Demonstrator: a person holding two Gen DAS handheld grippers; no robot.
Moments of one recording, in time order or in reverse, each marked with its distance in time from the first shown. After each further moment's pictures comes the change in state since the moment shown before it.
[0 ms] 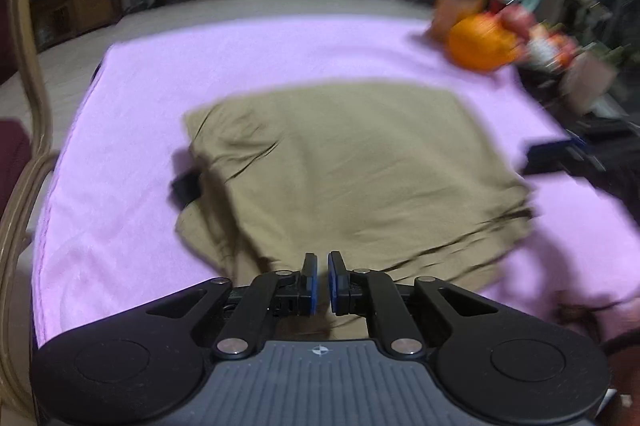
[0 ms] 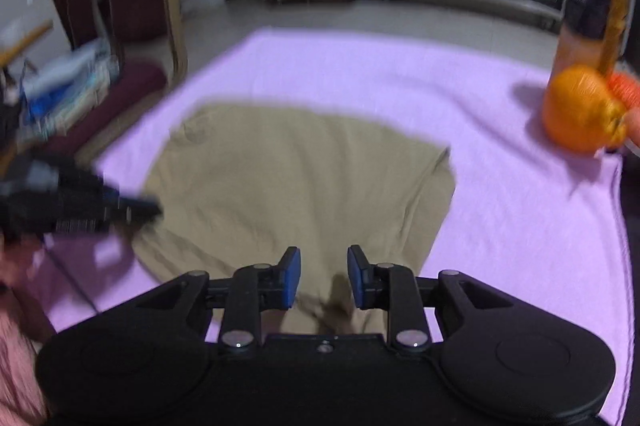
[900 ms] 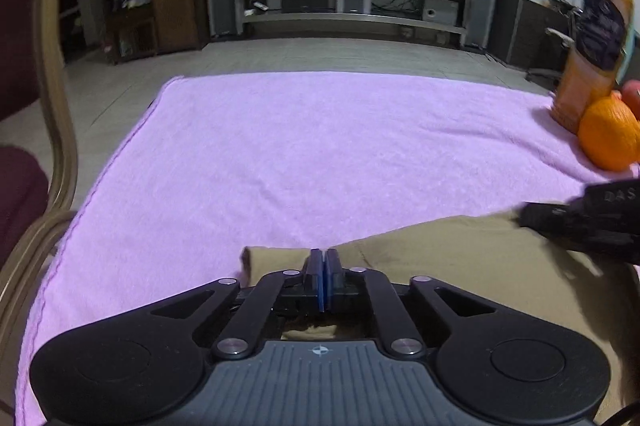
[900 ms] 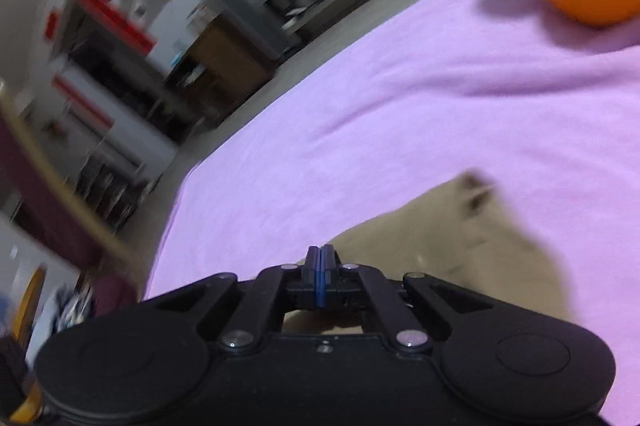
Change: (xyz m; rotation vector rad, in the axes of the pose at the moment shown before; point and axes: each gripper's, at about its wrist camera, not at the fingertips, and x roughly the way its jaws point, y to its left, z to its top) left arm 0.106 0.056 0.056 -0.203 -0.085 0.308; right arm 0.147 -0.087 0.015 0.667 -0.161 0.006
